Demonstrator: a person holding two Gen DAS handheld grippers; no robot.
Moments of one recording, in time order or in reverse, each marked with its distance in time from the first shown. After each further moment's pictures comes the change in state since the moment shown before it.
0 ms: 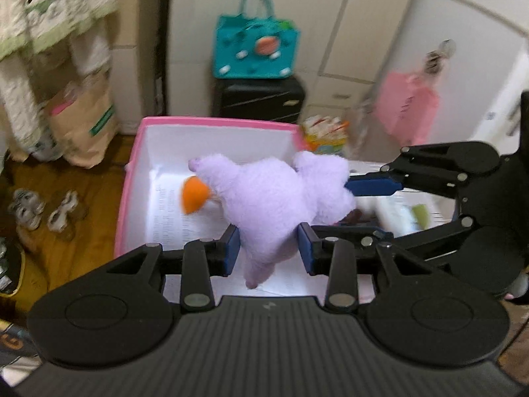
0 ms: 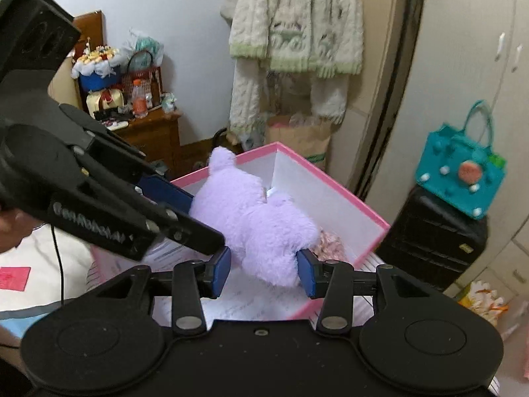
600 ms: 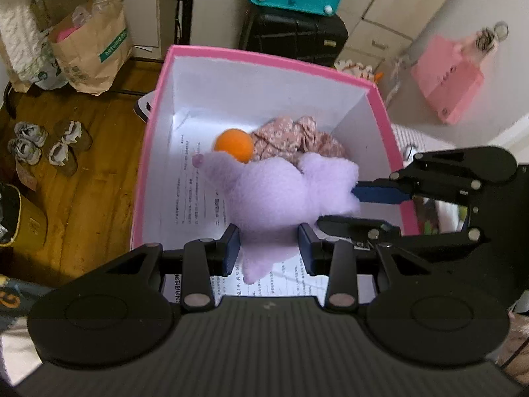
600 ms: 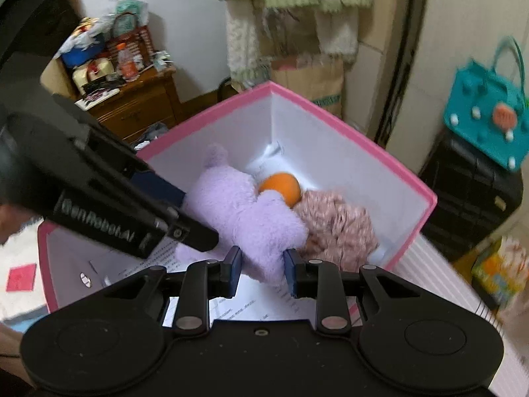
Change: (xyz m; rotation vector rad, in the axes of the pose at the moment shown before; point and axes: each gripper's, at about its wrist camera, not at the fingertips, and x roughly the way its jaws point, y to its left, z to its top) left arm 0.081 0.052 0.022 -0.108 0.267 0.009; right arm 0.078 -0.024 0.007 0.115 0.211 0.068
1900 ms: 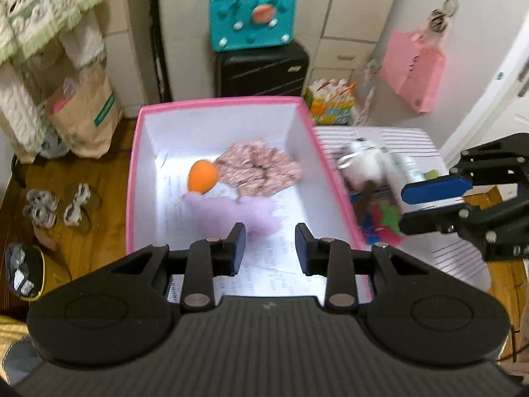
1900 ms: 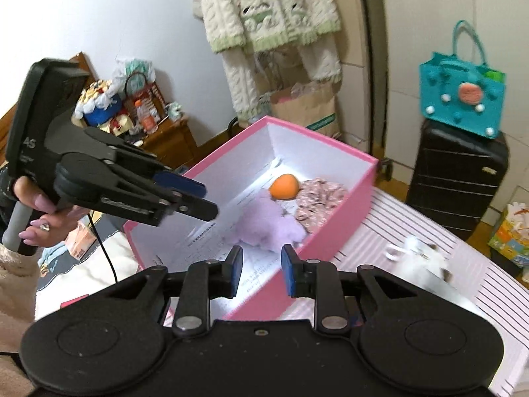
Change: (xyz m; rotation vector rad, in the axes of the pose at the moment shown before) left arm -0.076 -0.068 -0.041 0.212 -0.164 0.035; right arm -0.128 -0.012 -0.066 0.138 -0.163 0.086
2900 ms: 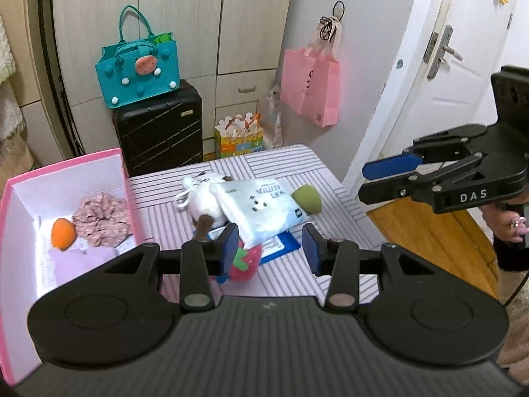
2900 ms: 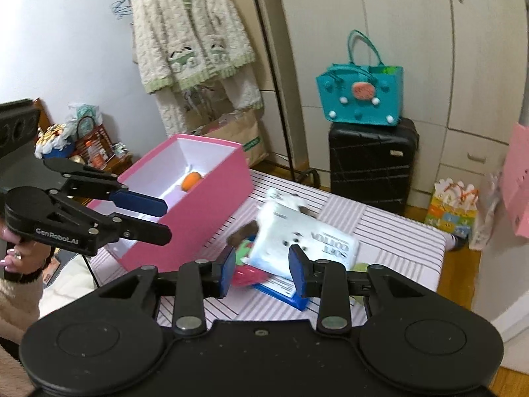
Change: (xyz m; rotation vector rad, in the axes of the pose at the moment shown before) left arm 0.007 -0.162 -0.021 0.190 -0.156 -0.202; right arm -0.116 -0.090 -0.103 0.132 -0.145 -0.174
